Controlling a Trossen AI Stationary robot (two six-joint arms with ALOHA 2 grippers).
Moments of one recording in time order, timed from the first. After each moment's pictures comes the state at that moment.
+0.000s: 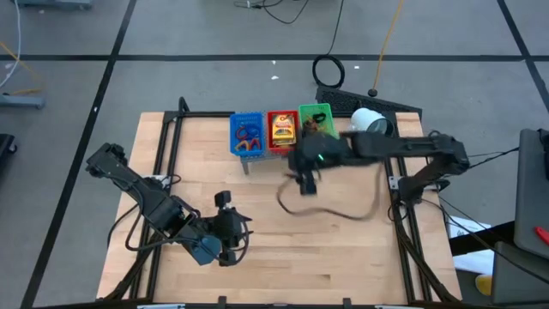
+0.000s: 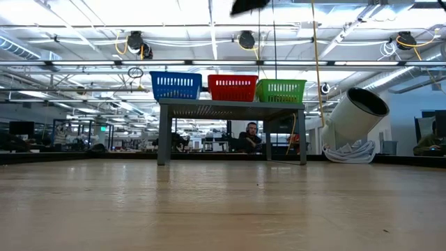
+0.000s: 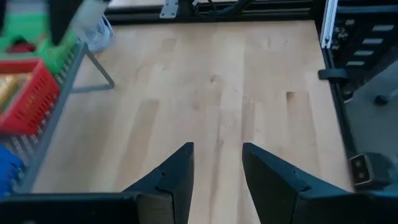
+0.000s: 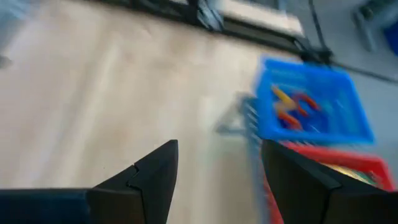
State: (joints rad) left arm -0.63 1.54 1.52 -0.81 -0.60 -0.48; right arm 0.00 1.56 1.58 -0.70 0.11 -0.23
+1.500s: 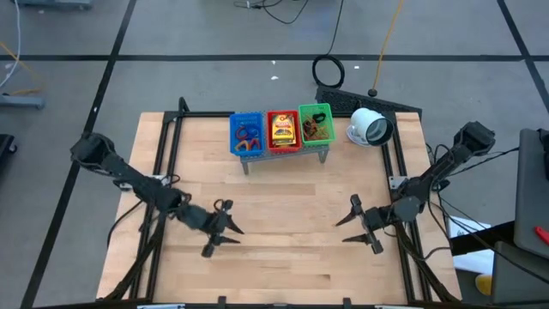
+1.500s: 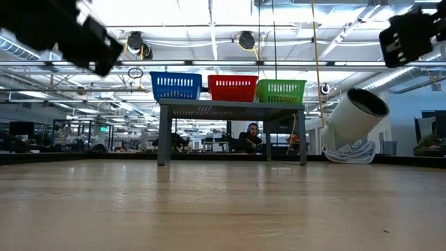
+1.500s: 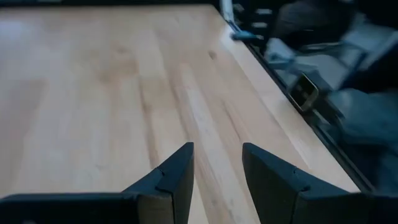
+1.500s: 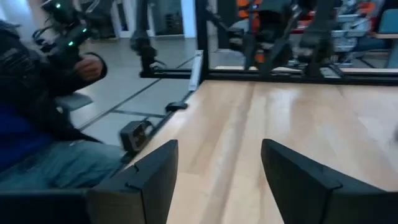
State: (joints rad) left arm -0.55 1.27 0.51 0.32 -0.16 -0.18; right arm 0.75 0.93 0.18 0.66 0.39 0.14
